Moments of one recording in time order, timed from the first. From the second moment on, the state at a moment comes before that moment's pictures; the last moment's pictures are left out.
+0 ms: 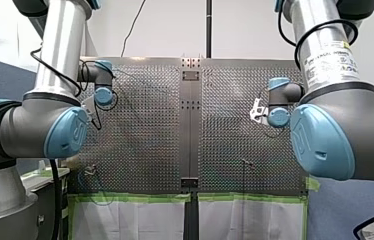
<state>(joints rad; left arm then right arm) 0.10 -1.86 -1.76 -2.60 -1.78 -2.13 1.79 -1.06 1.71 -0.63 1.66 1.84</state>
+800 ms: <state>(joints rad) 0.10 -1.86 -1.75 -2.60 -1.78 -2.13 1.59 -0.82 1.95 -0.88 1.68 1.91</state>
